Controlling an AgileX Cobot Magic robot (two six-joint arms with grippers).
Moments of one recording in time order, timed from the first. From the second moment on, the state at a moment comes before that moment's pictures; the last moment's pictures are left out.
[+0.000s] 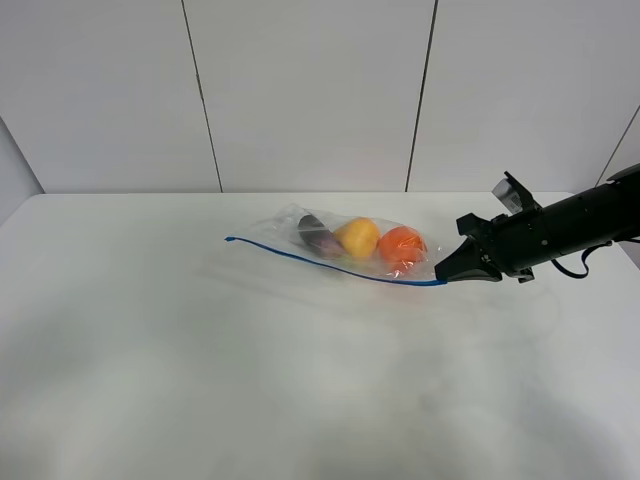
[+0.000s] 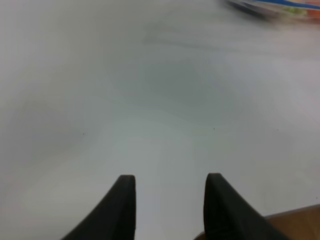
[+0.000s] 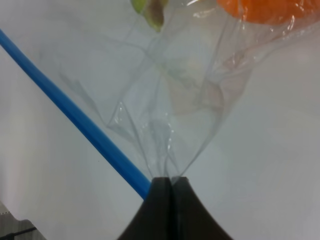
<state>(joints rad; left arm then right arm) -0.03 0.00 -0.57 -0.16 1.17 0.15 -0.10 1.84 -0.98 1.08 0.90 -0.97</state>
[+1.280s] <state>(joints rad) -0.03 0.00 -0.57 -0.13 1.17 0.10 -0.10 1.84 -0.98 1.08 0.90 -0.97</state>
